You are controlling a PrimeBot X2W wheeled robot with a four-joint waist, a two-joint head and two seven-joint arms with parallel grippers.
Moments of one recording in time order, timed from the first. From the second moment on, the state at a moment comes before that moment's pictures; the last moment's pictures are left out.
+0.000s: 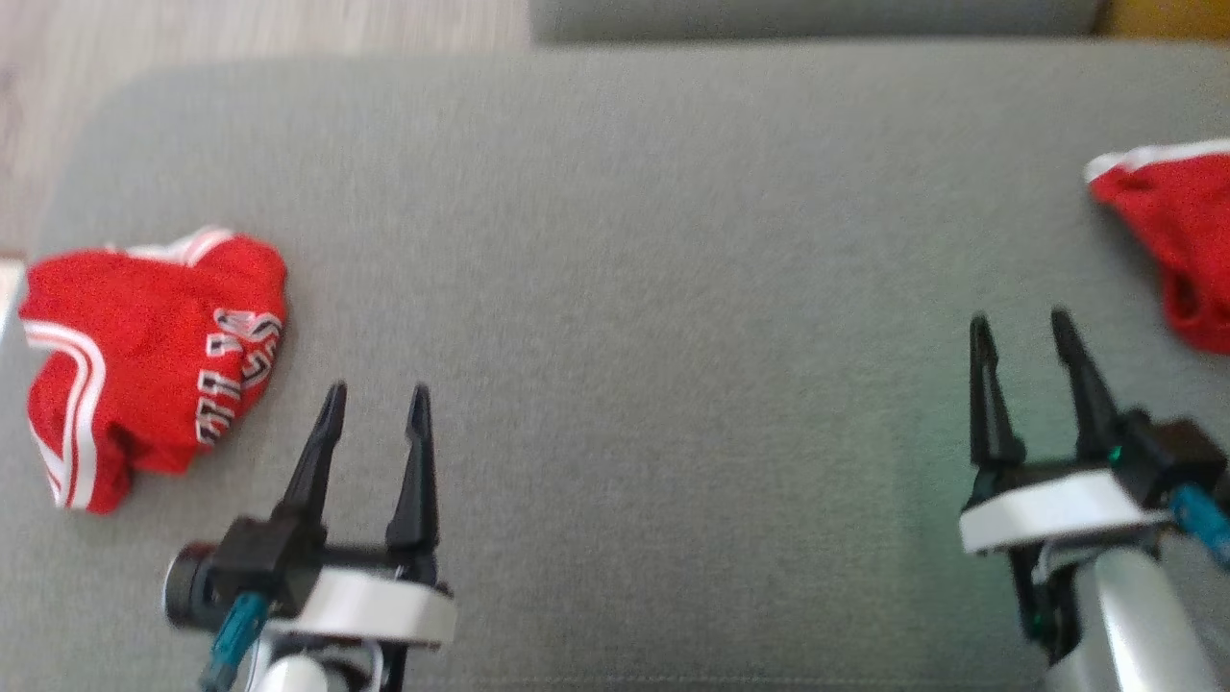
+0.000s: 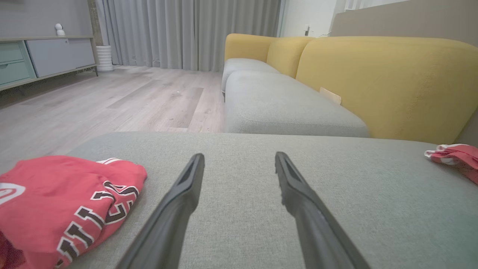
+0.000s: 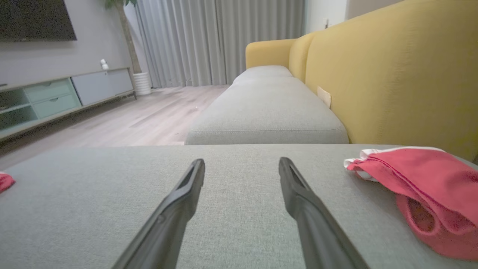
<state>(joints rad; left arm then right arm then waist) 0.05 0.05 -0.22 -0.03 -0.14 0.08 -0.26 -0.14 -0.09 -0.01 0.24 0.11 0.12 -0.23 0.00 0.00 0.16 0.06</state>
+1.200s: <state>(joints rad) 0.21 0.05 -0.19 -0.04 -0.05 0.02 -0.26 0.17 -0.04 0.05 0.08 0.18 0.12 -0.25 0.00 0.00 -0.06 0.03</state>
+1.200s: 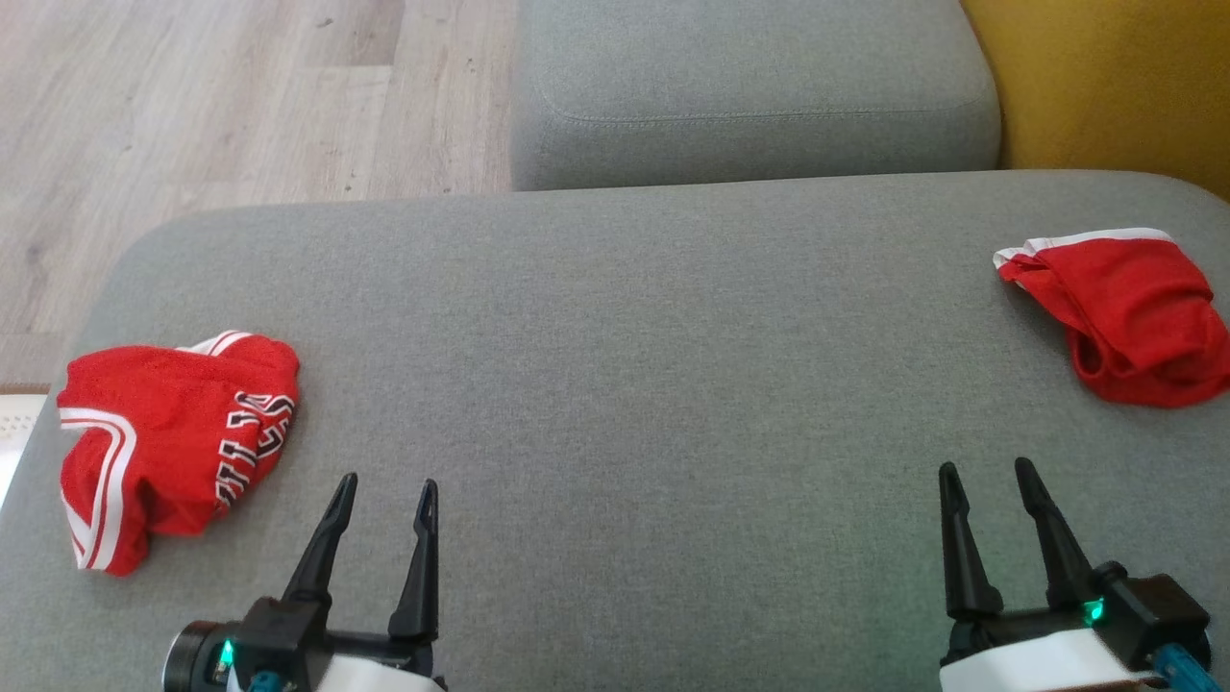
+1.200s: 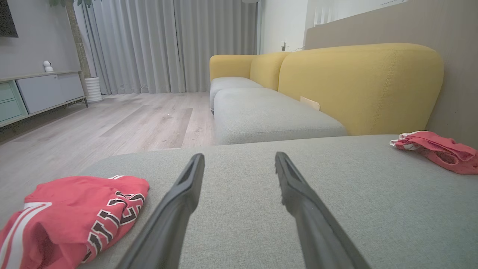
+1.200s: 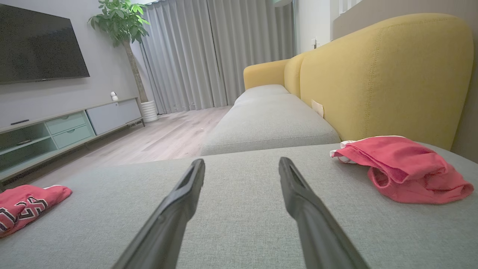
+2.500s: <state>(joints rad) 0.19 0.07 -0.15 -0.07 -0.03 0.02 -0.26 0.19 -0.04 0.06 0.09 0.18 0.12 -0.25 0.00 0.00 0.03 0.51</state>
